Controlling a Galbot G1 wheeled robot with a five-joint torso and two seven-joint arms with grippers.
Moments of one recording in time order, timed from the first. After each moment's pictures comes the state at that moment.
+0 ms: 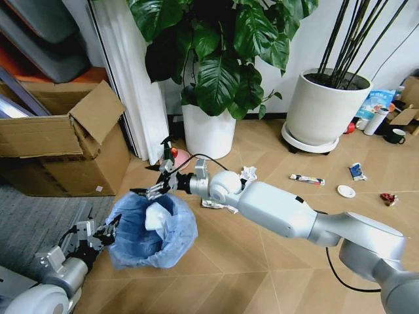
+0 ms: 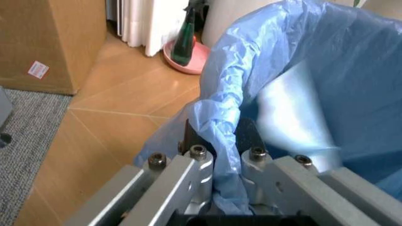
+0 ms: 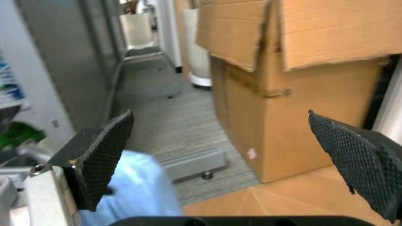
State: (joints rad) left arm 1.67 -1.07 -0.78 -2.11 -0.78 0.32 0.06; right arm -0.18 1.21 -0.68 1.34 0.97 0.03 -0.42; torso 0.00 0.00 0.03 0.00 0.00
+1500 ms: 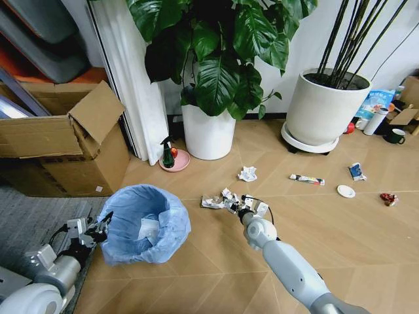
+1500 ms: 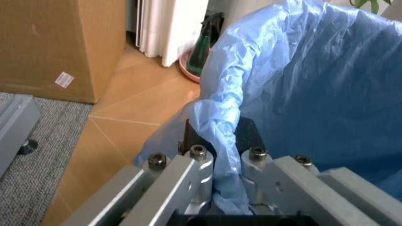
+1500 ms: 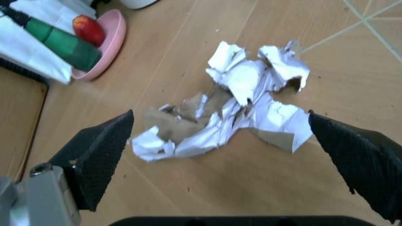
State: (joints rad) left arm 1.66 -1.08 -0.83 -2.10 -0.79 0.31 0.05; right arm -0.75 1.36 0.02 1.06 1.07 -0.13 0.20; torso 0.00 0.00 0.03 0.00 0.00
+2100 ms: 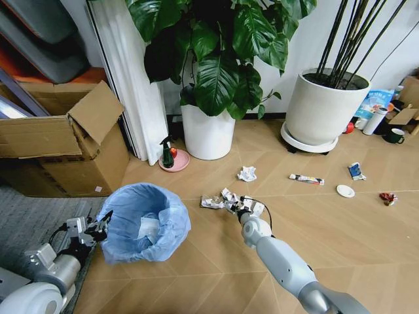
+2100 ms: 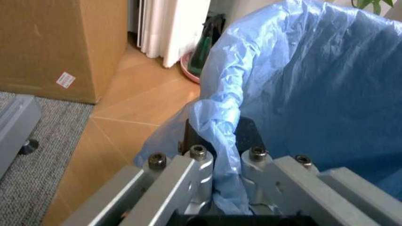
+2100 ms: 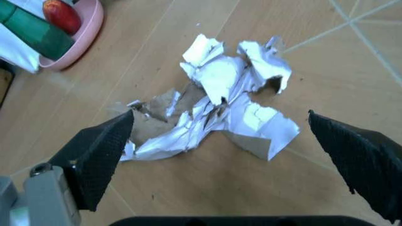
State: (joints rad) left arm 1.65 -1.08 -0.83 -2.10 -0.80 0.32 0.04; right arm -0.69 1.40 -0.01 0.88 0.99 -0.08 0.15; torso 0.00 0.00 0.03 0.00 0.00
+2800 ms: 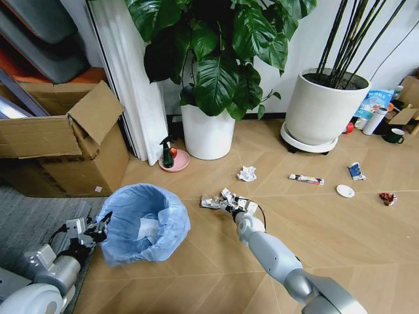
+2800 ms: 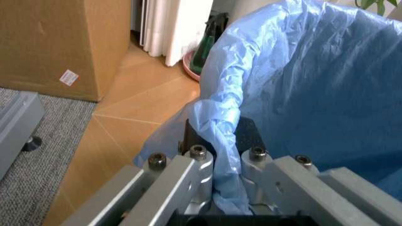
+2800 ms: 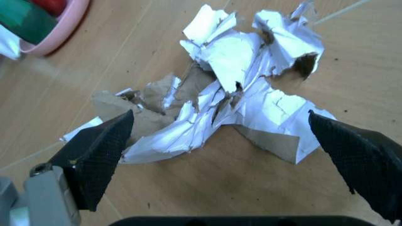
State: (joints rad) left arm 1.66 -1.09 -0.83 -2.10 -0.79 0.32 0.04; right arm -0.57 1.50 0.02 0.61 0.94 -0.06 0.07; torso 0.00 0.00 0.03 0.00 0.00
